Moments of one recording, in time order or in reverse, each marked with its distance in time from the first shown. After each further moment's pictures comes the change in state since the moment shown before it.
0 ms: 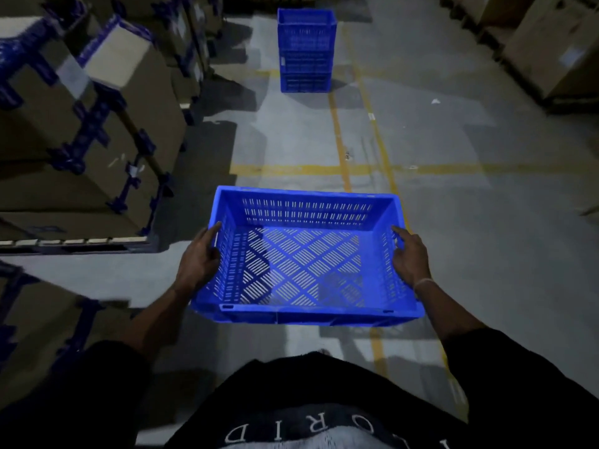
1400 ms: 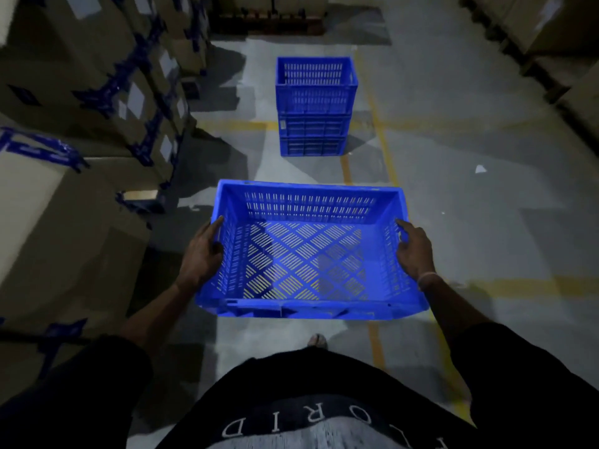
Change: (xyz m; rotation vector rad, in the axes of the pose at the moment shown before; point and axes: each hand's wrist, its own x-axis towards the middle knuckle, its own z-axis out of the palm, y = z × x) left_hand 1.011 -0.030 -0.016 -0.017 0.037 0.008; right_hand 0.986 -0.221 0.140 -0.057 0.041 -0.040
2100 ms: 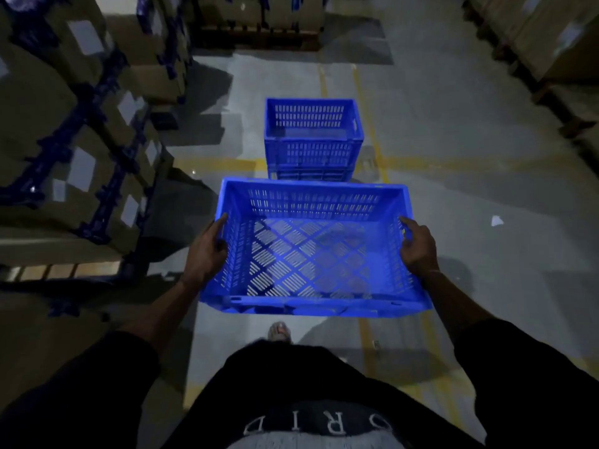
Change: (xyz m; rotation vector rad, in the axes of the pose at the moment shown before) left_hand 0.496 -0.009 0.046 -0.032 -0.021 0.012; right_hand 0.480 -0.067 0.063 -0.005 0.021 0.007
